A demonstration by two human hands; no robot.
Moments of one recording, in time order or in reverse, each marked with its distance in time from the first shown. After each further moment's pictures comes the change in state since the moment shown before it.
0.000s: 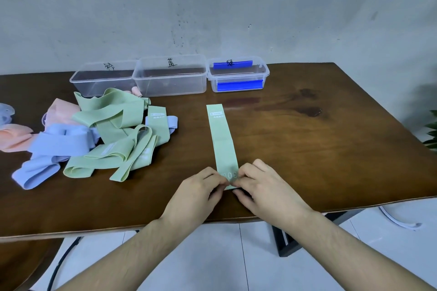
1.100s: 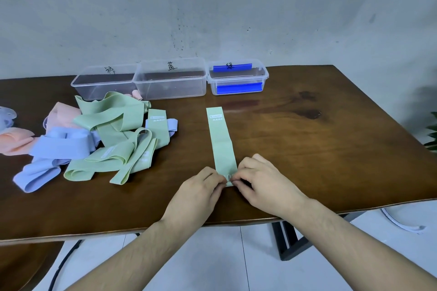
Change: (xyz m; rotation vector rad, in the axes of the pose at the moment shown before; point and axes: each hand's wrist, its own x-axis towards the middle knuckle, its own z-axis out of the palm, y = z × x) left_hand 0.004 0.003 0.001 0.090 0.033 0.018; right_hand 0.016 0.015 -0.001 0.169 -0.083 0.111
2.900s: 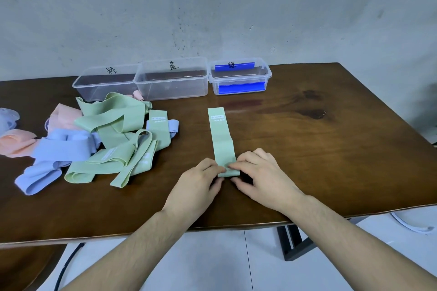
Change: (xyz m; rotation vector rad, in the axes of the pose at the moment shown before) left_hand 0.019 -0.011 -0.002 0.042 -0.043 -0.095; right_hand 0.013 0.020 0.015 -0.019 0.068 0.026
